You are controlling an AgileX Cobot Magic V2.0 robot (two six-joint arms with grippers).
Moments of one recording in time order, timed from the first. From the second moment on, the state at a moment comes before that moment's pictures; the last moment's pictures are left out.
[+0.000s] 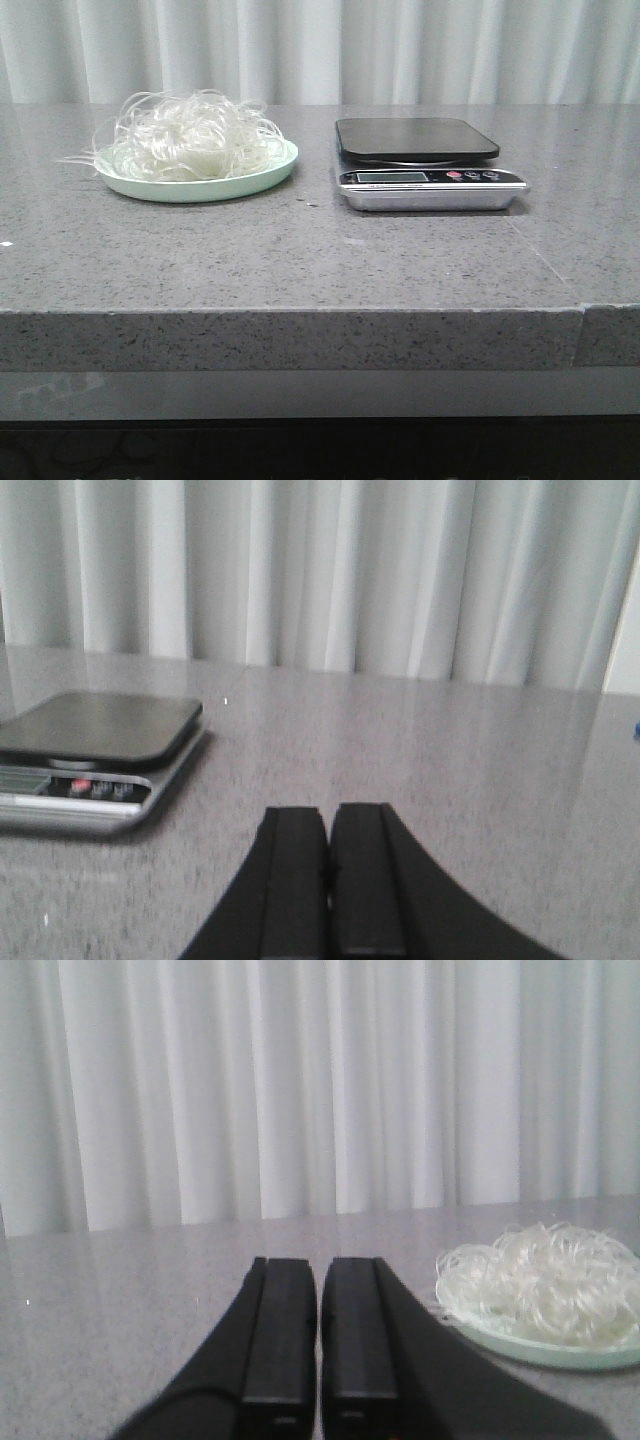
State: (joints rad) left arm -0.05 0.00 -0.05 0.10 -0.10 -0.04; right arm 0.02 -0.01 -0.01 -0.03 -0.03 0.02
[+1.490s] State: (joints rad) left arm -0.05 0.48 -0.67 0.09 0.63 -0.04; right arm 0.02 0.59 -0.73 -0.03 0.70 0.02
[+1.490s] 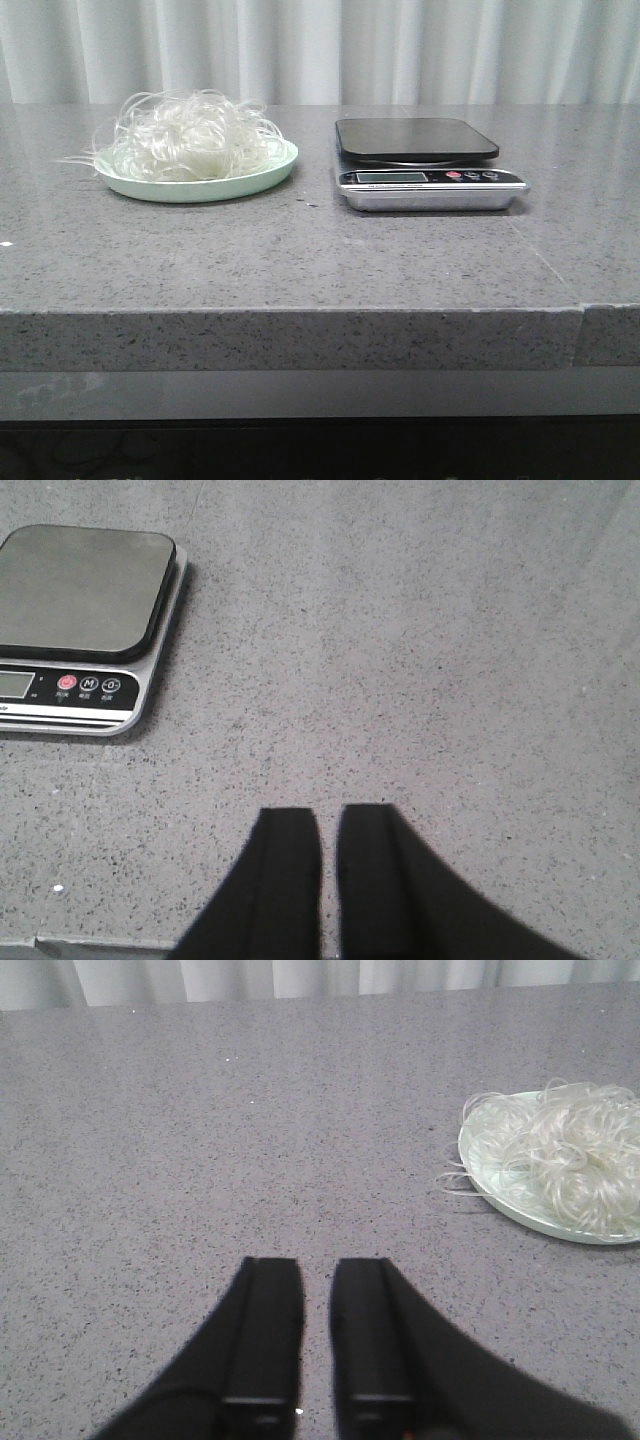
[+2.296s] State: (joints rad) left arm -0.33 1.13 -0.92 -0.07 0.44 0.11; right arm 0.02 0.61 -0.73 -0.03 0.72 0.02
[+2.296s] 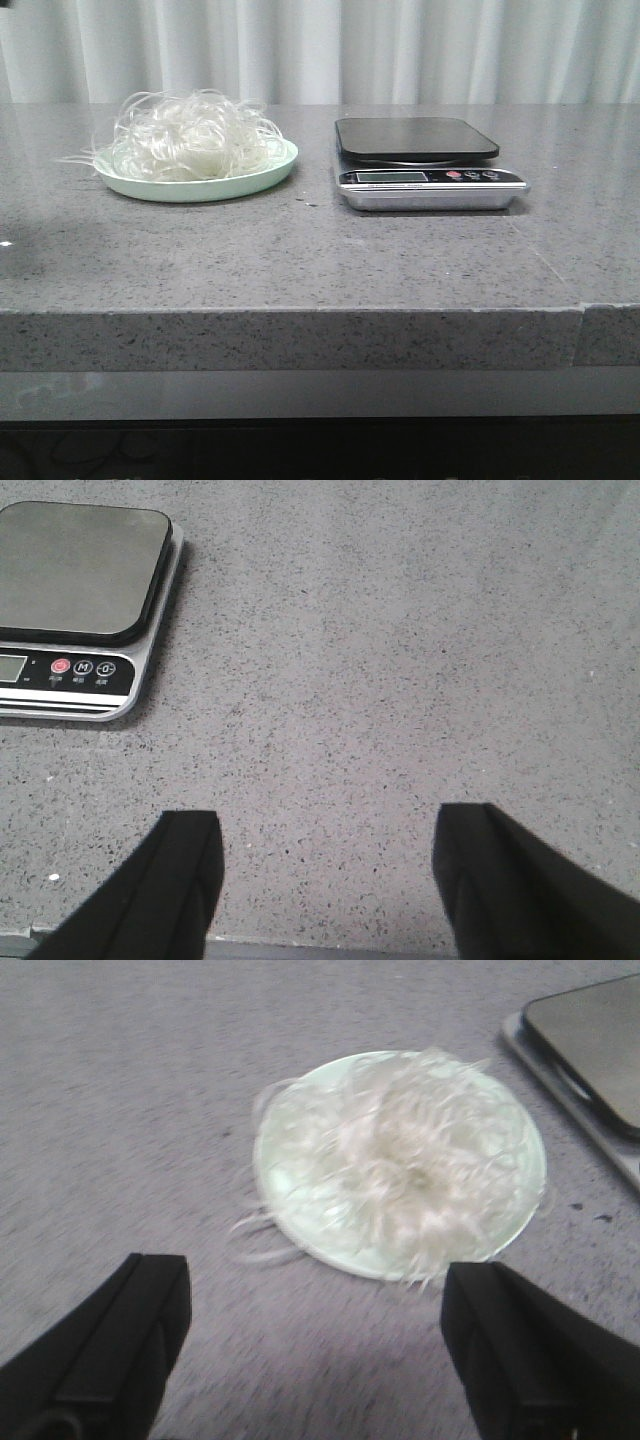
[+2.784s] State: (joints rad) left arm -0.38 1.59 -1.18 -0.07 0.40 0.11; right arm 0.02 0.61 -0.73 -0.03 0.72 0.02
